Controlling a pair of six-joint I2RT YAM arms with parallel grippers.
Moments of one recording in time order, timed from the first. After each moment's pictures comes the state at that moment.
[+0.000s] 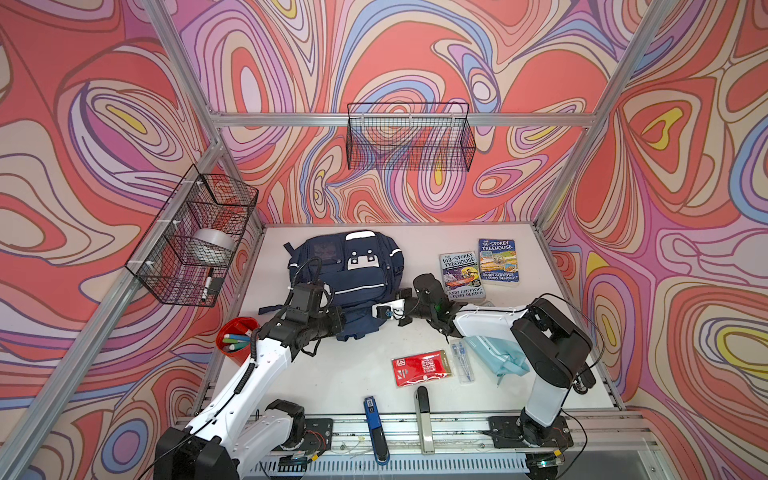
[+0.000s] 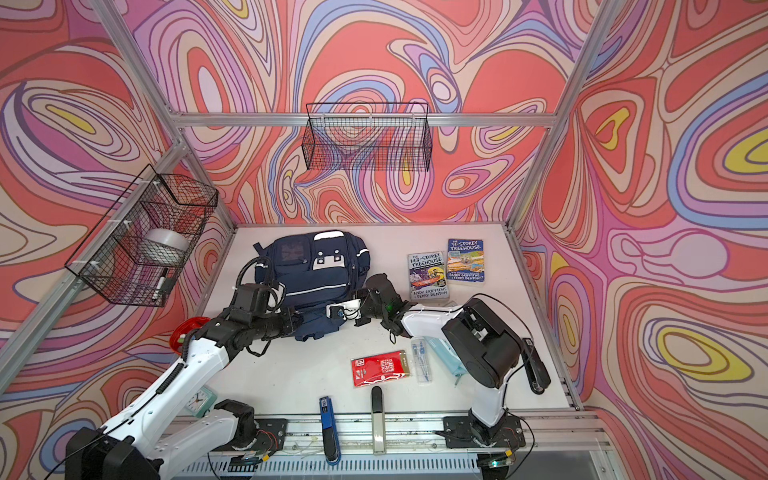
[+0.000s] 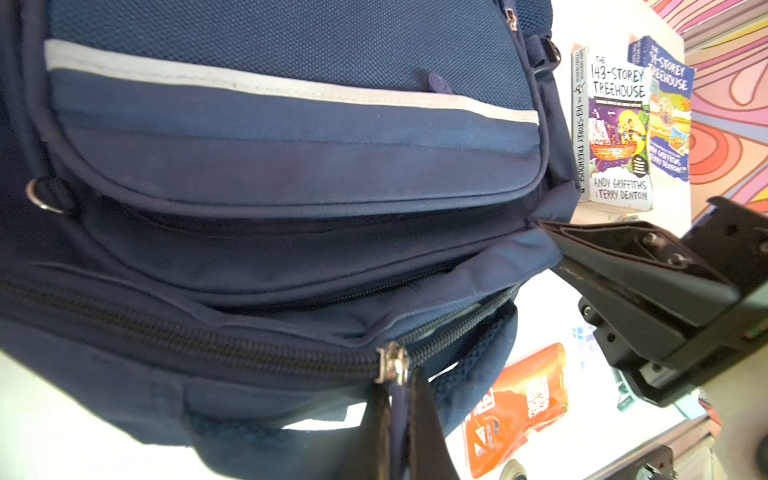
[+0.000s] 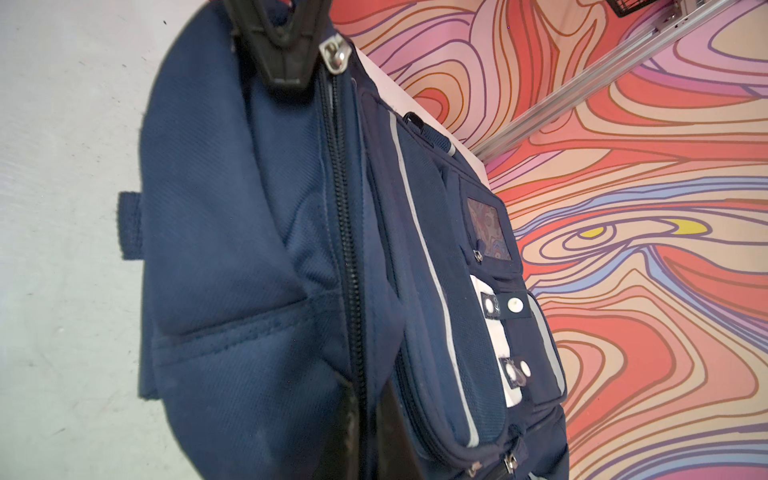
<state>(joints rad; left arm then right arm) -0.27 1.01 0.72 -0.60 0.21 -0.55 0.72 1.82 0.96 0.40 -0.39 -1.02</state>
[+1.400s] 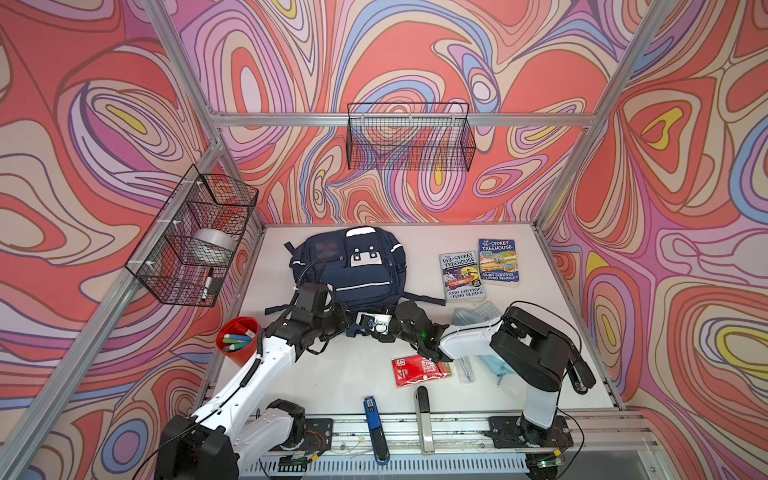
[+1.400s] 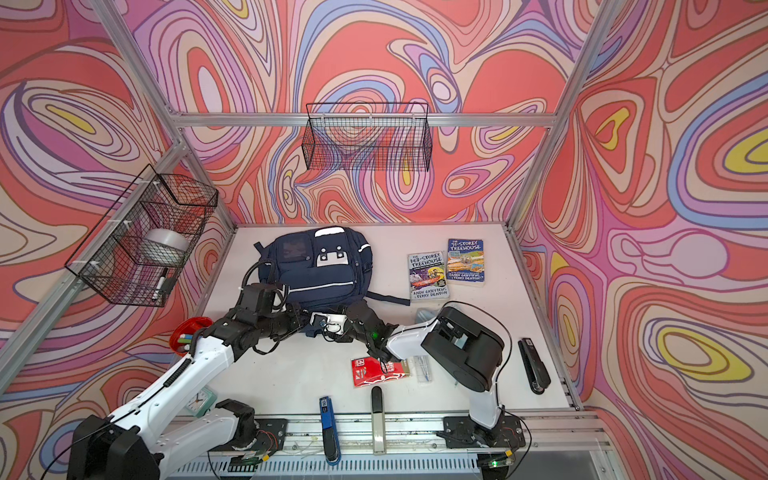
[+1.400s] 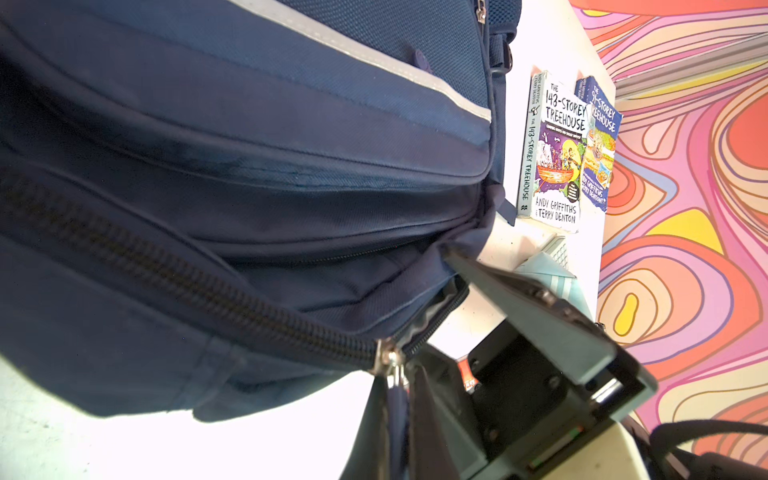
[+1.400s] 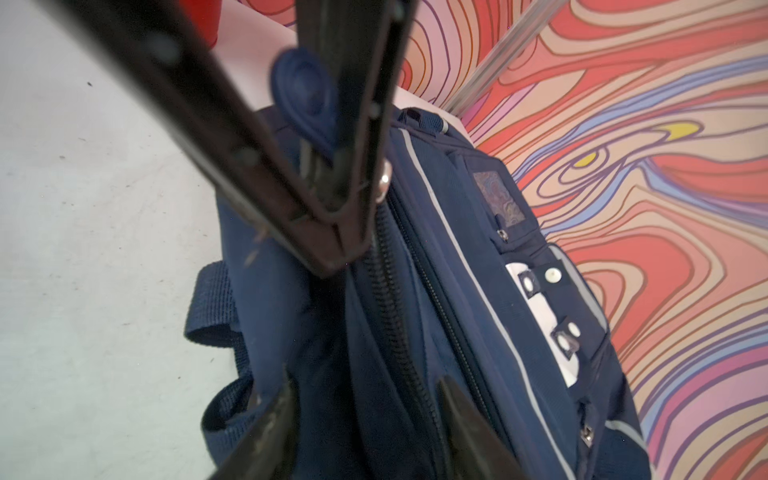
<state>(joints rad) -0.31 1.04 0.68 -0.48 0.31 -0.78 0.94 1.90 0.90 0.62 -0.03 -0.67</state>
